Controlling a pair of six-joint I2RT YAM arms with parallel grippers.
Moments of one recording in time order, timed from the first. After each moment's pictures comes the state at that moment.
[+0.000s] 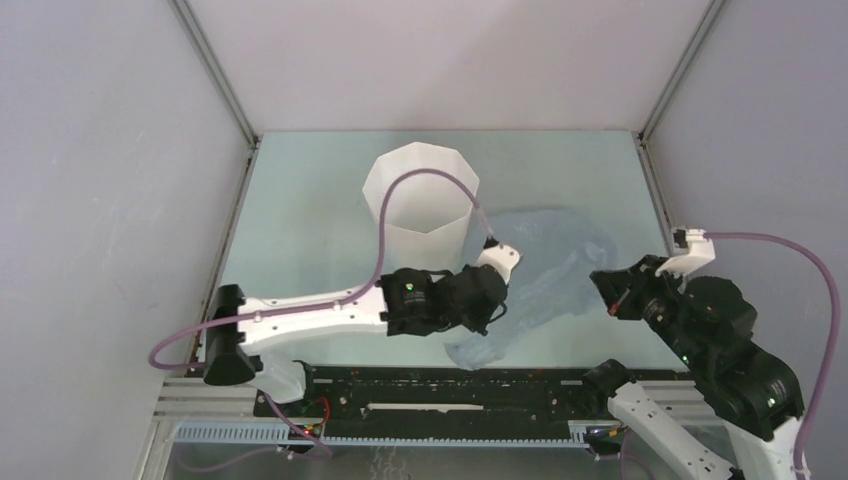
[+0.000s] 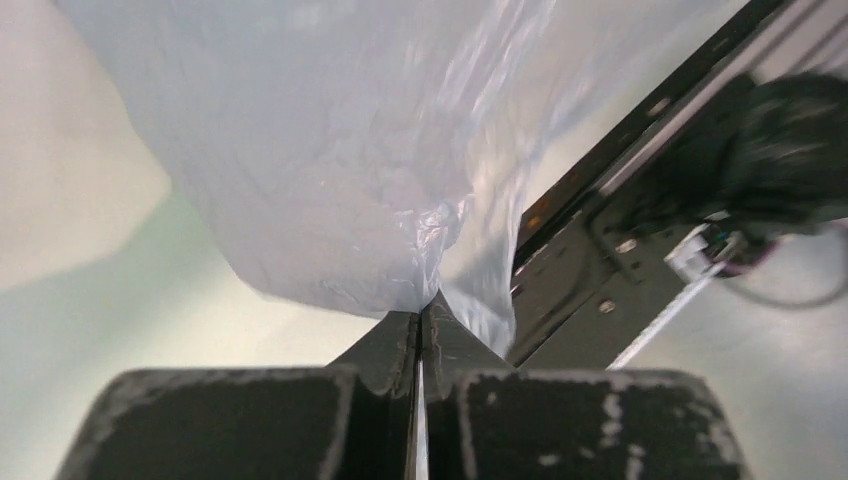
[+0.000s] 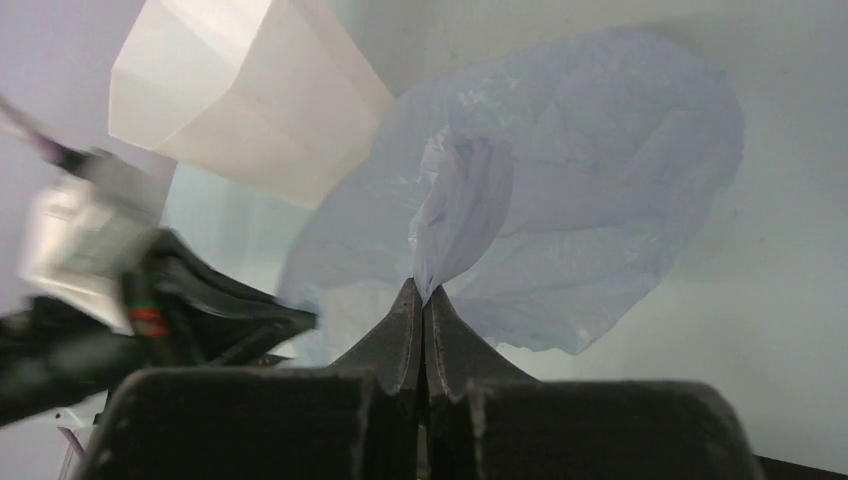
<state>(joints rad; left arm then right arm) -1.36 1.52 1.33 -0.65 -0.34 -0.56 0.49 0.48 1.17 -1.04 0.15 0.56</state>
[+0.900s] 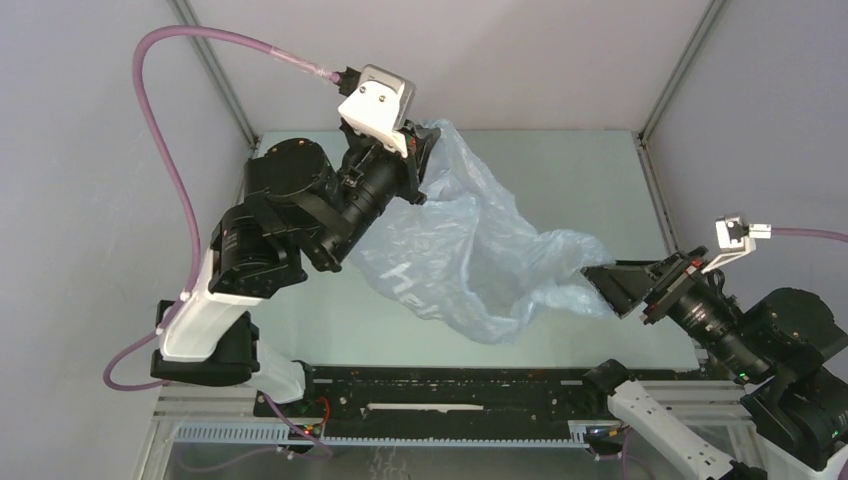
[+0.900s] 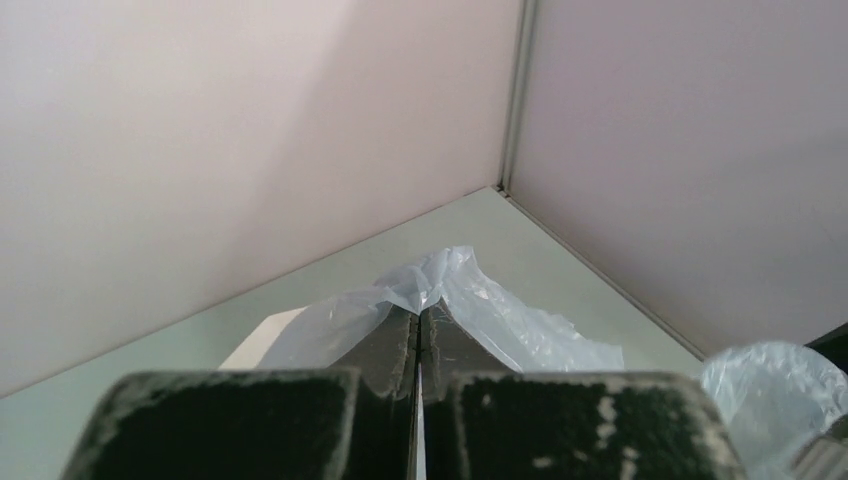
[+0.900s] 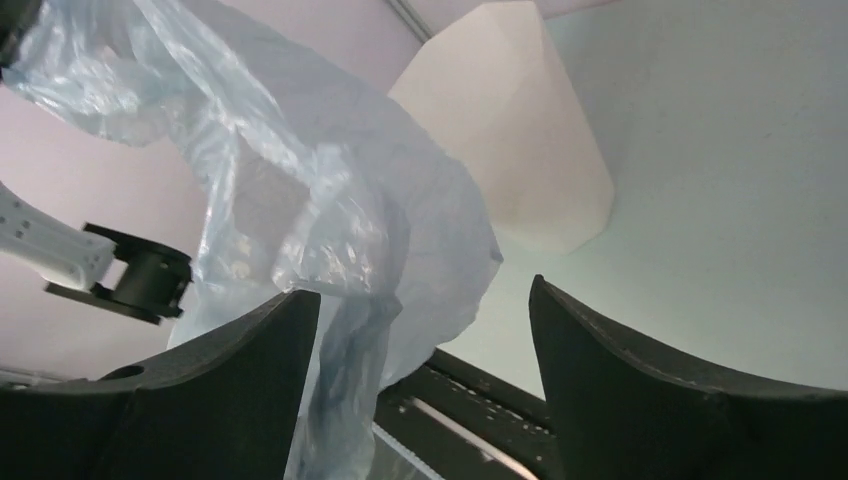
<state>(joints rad) -1.35 1.49 2.34 -0.72 -0.76 0.07 0.49 0.54 1.47 -0.99 -0.11 0.61</state>
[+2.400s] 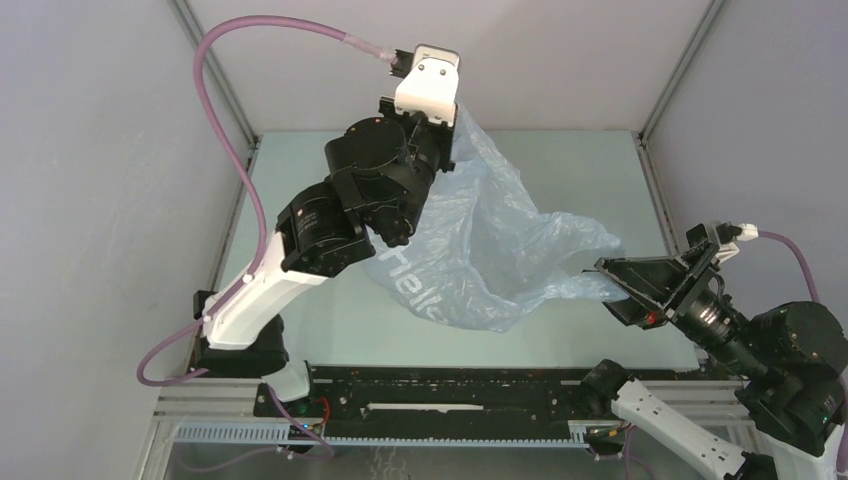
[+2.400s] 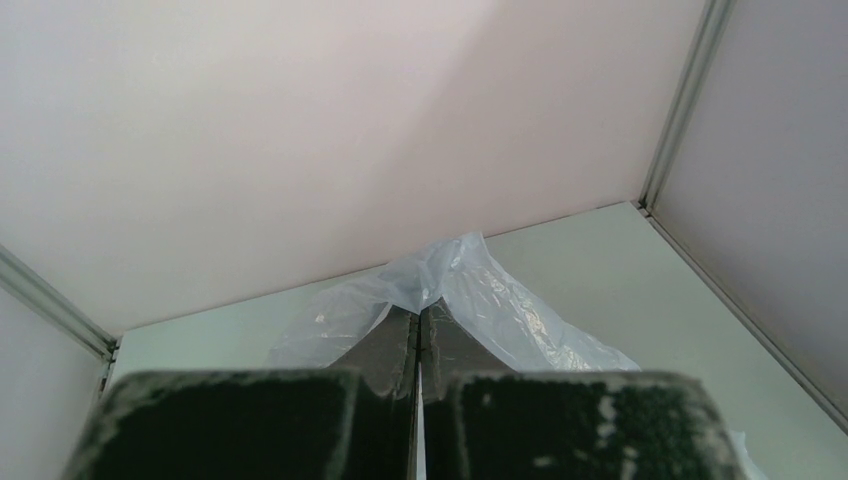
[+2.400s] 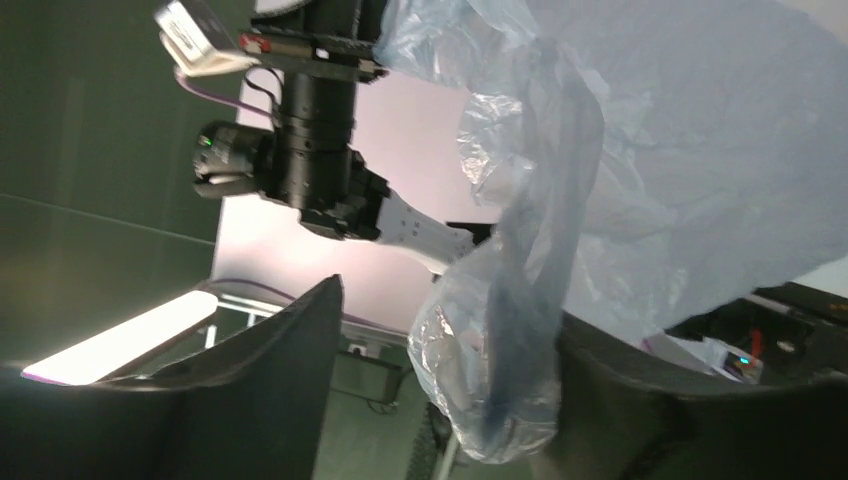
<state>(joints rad) -1.26 1.65 2.40 -0.60 -0.98 0.19 0.70 0.45 1.30 -0.69 -0.14 1.43</state>
